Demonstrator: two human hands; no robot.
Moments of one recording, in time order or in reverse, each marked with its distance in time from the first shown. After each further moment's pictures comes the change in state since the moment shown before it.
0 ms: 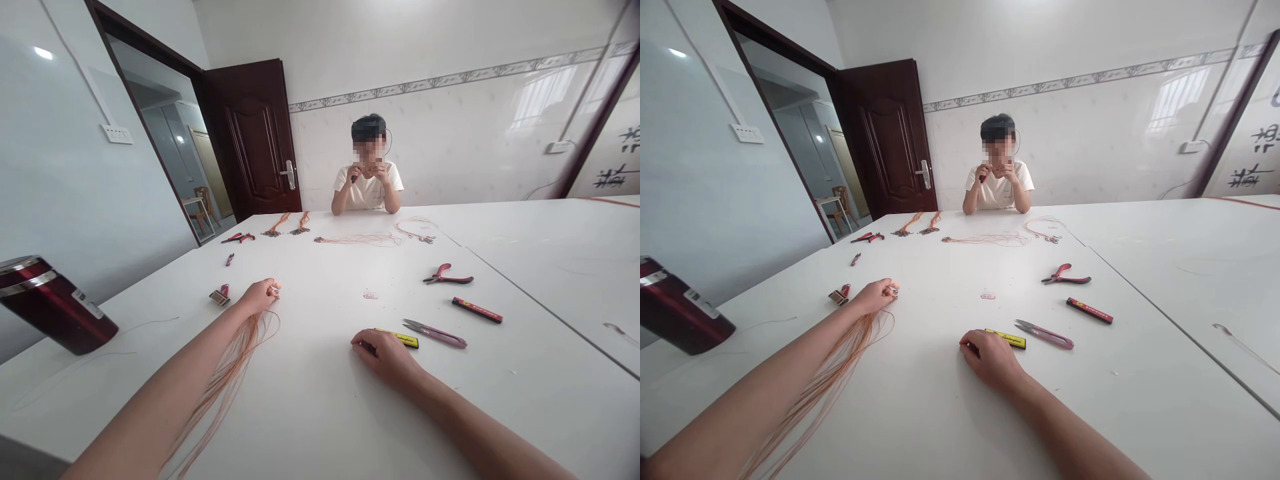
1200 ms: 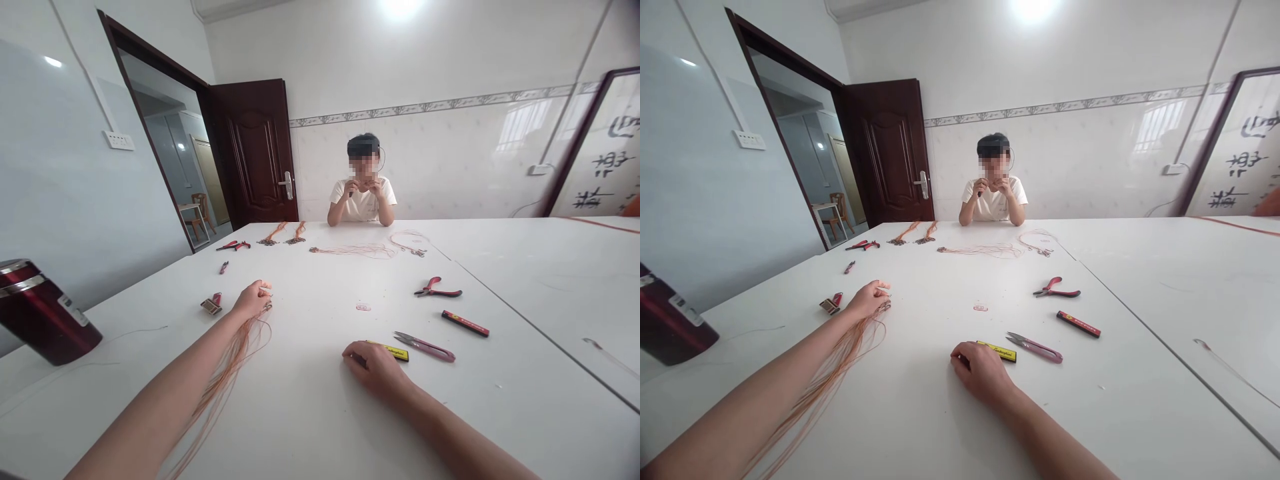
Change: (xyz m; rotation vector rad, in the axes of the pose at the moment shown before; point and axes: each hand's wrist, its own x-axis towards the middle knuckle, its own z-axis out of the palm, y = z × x) left_hand -0.001 0.016 -0.007 -0.216 0.203 -0.129; right_hand 0.000 -0.002 0.000 -0.002 0.006 -0.018
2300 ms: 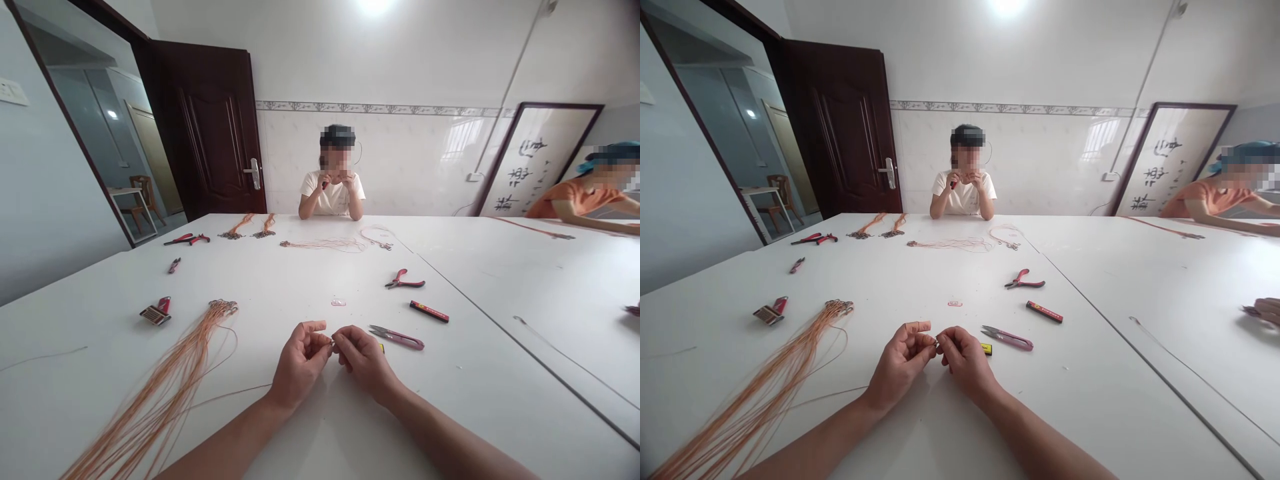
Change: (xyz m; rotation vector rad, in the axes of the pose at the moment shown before) left_hand -0.131 0.111 0.107 -0.900 -0.316 0.101; right_hand 0.004 0.002 0.001 0.683 0.246 0.249
